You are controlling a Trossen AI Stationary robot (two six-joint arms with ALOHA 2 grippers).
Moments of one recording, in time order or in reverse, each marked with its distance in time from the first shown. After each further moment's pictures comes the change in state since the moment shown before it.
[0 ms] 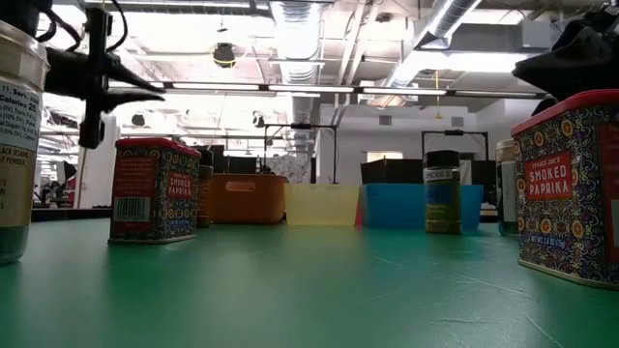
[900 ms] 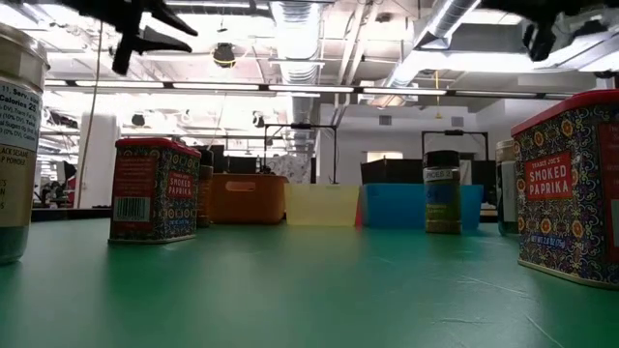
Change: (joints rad) left arm 0.029 0.546 0.517 -0.092 -0.151 0.386; right arm -0.191 0.374 0.582 -0.350 0.041 -0.008
